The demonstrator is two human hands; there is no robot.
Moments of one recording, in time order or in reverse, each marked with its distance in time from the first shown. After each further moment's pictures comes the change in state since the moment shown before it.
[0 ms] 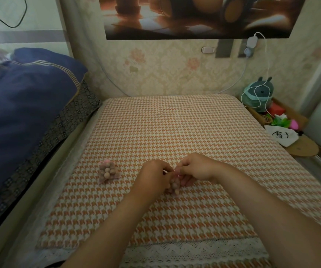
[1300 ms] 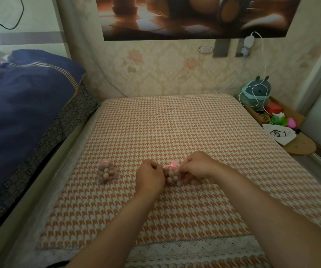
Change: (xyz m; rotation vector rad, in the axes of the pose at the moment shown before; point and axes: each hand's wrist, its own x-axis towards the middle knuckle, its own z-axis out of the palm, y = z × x) left_hand 0.011 -0.002 0.023 -0.214 0.269 -0.510; right_hand 0.000 0.000 0.004 0.058 0.209 0.144
